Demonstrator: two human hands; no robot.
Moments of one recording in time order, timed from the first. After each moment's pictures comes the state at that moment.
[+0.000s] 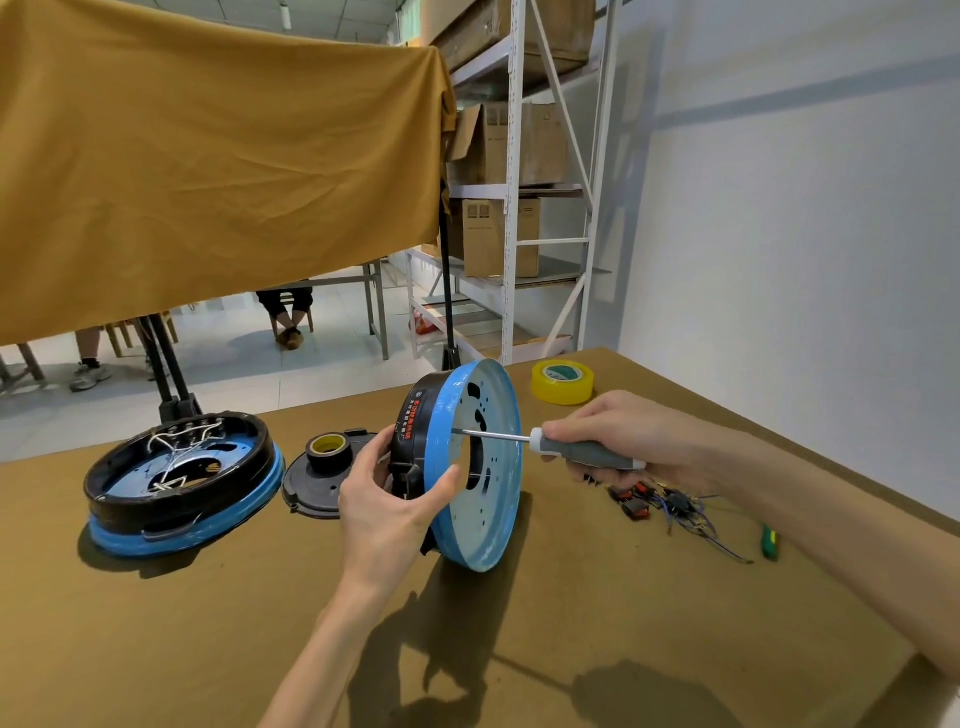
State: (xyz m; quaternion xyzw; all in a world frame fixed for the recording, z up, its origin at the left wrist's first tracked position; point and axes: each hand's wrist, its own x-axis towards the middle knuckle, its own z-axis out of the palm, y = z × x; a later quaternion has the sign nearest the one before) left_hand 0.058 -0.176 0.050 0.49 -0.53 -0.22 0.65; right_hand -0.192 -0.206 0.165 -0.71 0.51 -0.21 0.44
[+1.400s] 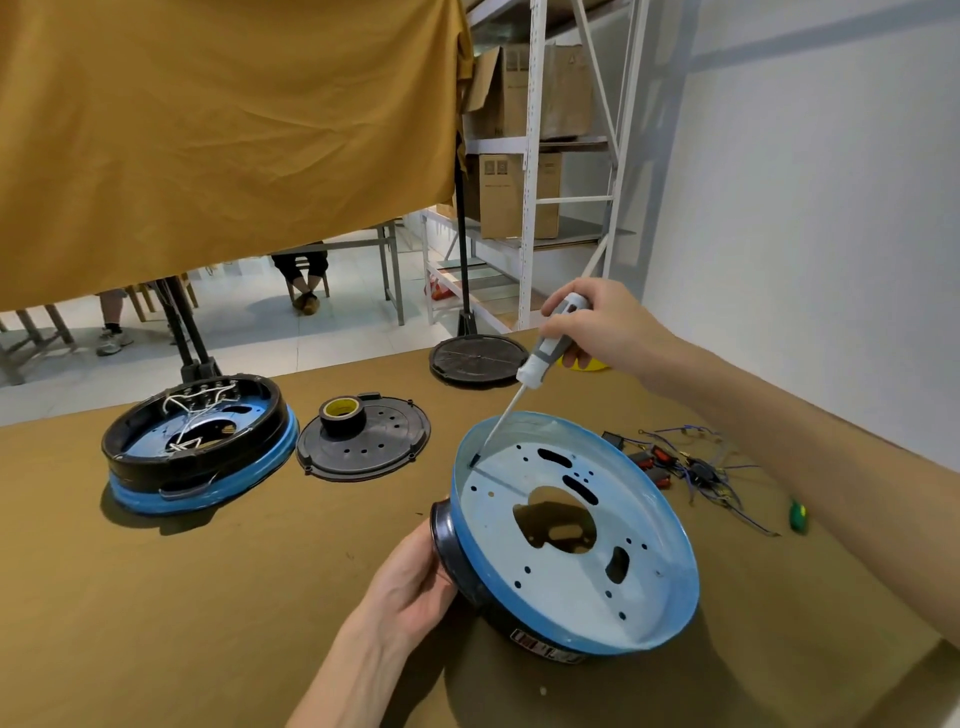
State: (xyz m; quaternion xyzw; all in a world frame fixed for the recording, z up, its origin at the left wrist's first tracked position) left_hand 0.043 -0.154 -0.002 0.34 -0.11 -0.74 0.57; right_hand -0.155 -0.265 0.179 -0.72 0.50 -0.39 0.28
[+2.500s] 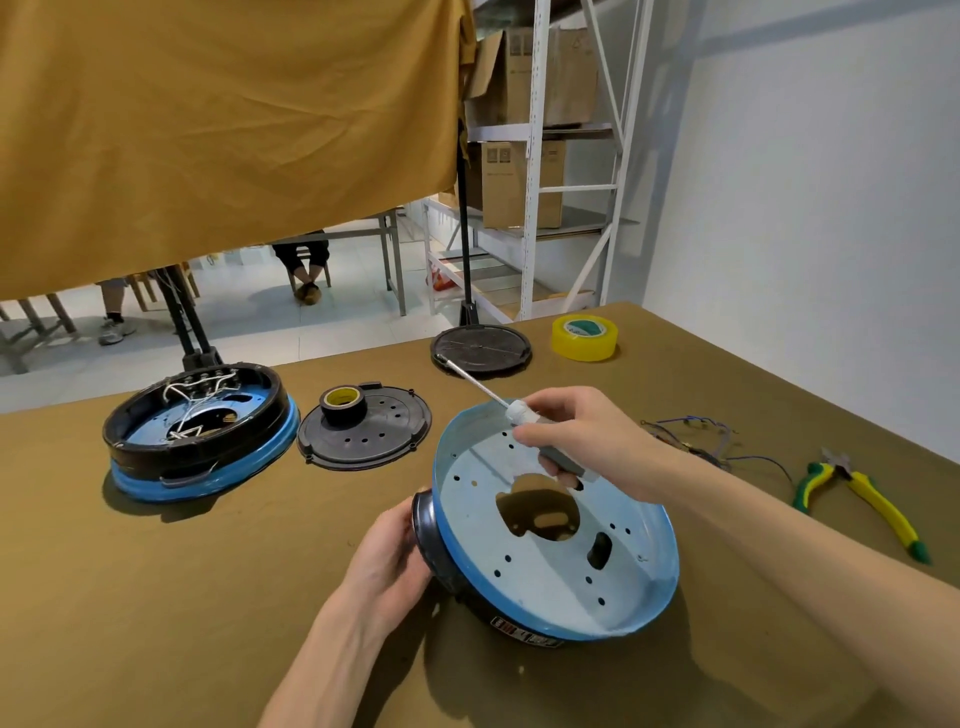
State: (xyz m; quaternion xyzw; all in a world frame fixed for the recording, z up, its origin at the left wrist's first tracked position) left_hand 0.061 -0.157 -0.001 0.40 -0.16 -0.69 0.59; right_hand -0.148 -0.216 0.102 -0.69 0.45 -0.30 0.49
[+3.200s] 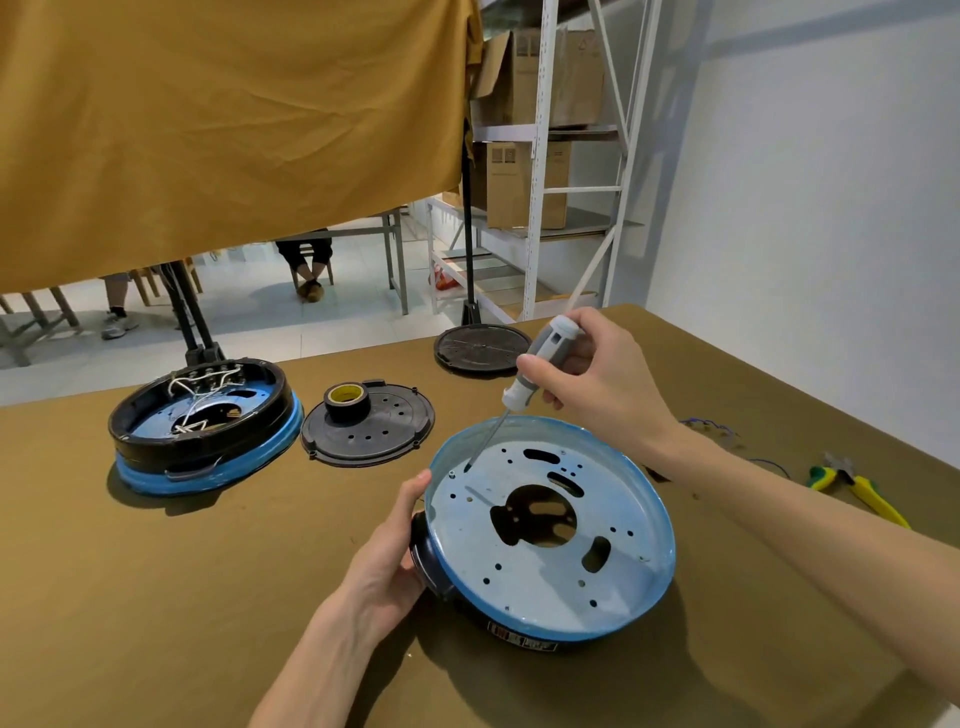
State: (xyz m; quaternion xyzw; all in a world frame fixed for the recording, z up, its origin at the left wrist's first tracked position) left_hand 0.074 -0.158 -0.013 0.50 -0.22 -0.65 0.52; right_hand -0.142 -0.231 0.119 -0.73 0.37 -0.51 0.25
